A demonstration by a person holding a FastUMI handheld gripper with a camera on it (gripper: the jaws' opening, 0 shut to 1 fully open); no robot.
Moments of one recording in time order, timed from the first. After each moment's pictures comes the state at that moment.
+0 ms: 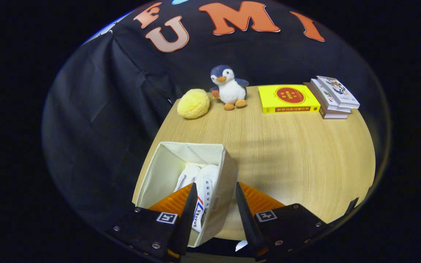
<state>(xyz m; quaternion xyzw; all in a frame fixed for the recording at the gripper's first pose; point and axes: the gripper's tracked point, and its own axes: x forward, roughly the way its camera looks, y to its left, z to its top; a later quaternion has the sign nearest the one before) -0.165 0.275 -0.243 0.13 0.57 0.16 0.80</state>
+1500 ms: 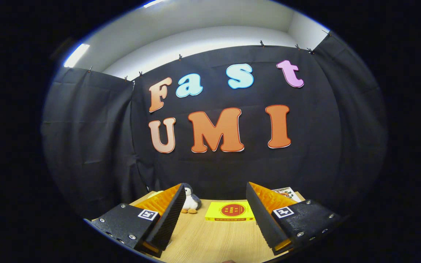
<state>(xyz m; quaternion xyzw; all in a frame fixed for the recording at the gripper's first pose) -0.032 0.049 -0.050 0.08 0.15 0.09 0.98</state>
